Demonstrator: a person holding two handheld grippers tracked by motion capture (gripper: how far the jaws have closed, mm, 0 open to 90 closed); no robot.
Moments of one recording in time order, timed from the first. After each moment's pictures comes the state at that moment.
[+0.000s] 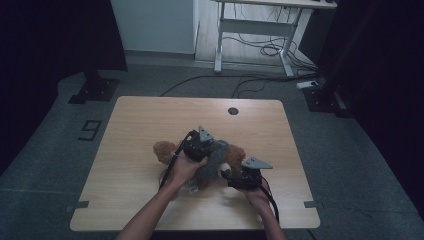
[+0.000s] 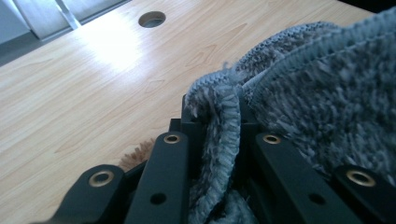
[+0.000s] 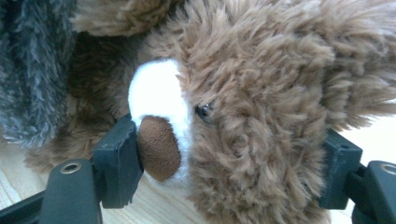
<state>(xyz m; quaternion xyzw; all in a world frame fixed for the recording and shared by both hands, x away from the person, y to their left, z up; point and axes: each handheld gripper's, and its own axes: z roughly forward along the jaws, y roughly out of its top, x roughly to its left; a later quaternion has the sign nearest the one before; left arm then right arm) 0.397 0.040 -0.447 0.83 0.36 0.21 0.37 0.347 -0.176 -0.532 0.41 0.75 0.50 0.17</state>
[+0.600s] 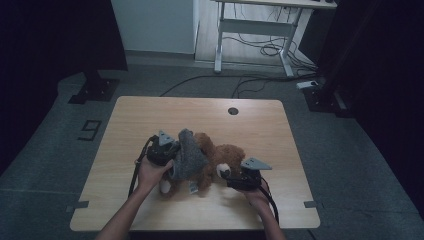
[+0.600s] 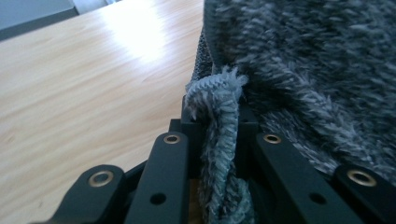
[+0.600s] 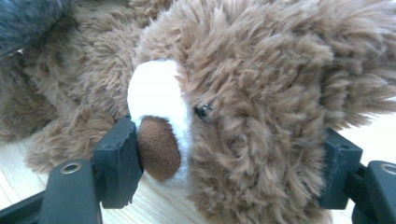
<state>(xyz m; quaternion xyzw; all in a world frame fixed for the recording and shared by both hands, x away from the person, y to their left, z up) 0.384 0.150 -0.466 0.79 0.43 0.23 0.37 0.344 -0.174 -0.532 0.40 0.75 0.50 0.17</state>
